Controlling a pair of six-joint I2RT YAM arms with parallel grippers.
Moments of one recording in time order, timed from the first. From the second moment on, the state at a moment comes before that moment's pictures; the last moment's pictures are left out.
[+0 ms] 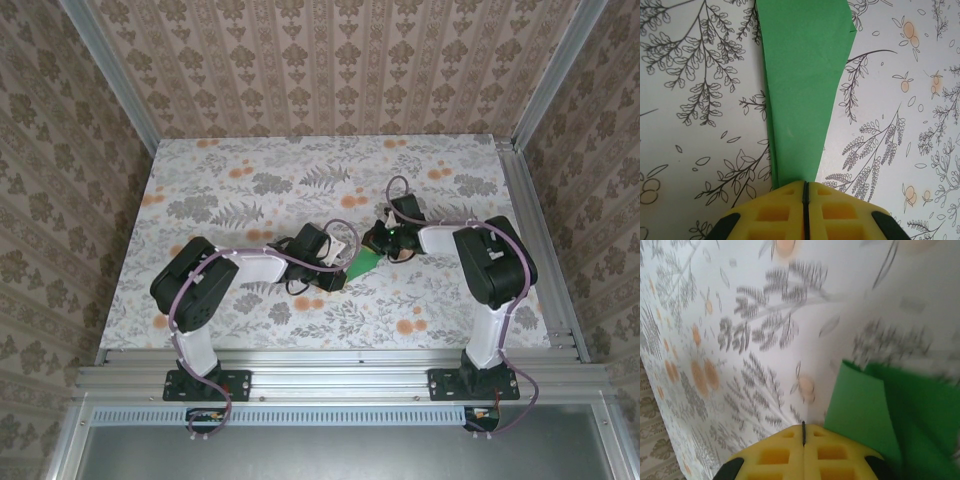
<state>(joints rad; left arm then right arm) -0.79 1.82 0.90 -0.08 0.43 -0.25 0.29 1.92 0.98 0.02 -0.48 0.85</state>
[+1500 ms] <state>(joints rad) -0.89 1.77 1.16 -0.48 0.22 -0.20 0.10 1.62 0.70 -0.04 -0.60 0.76</state>
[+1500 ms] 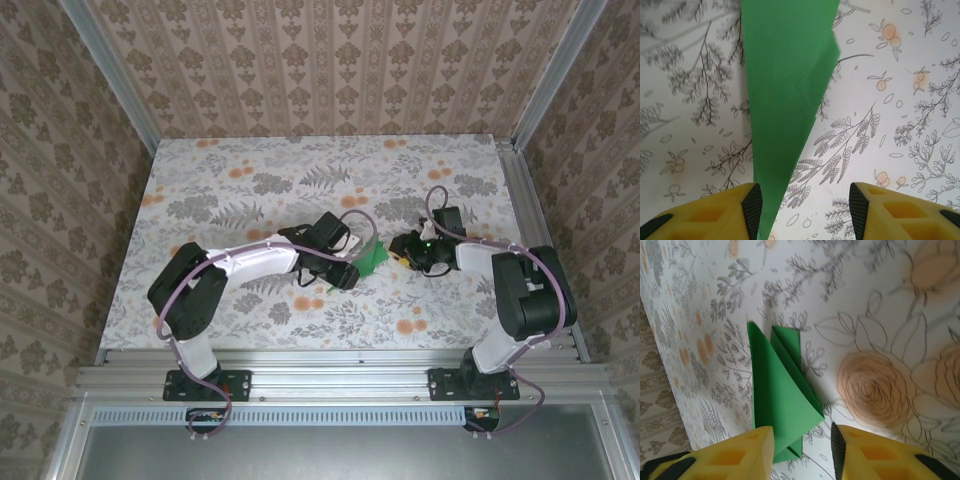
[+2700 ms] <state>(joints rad) -0.87 1.93 1.29 -0.57 0.15 -0.15 0.14 1.54 0.58 0.07 -0.66 0.86</state>
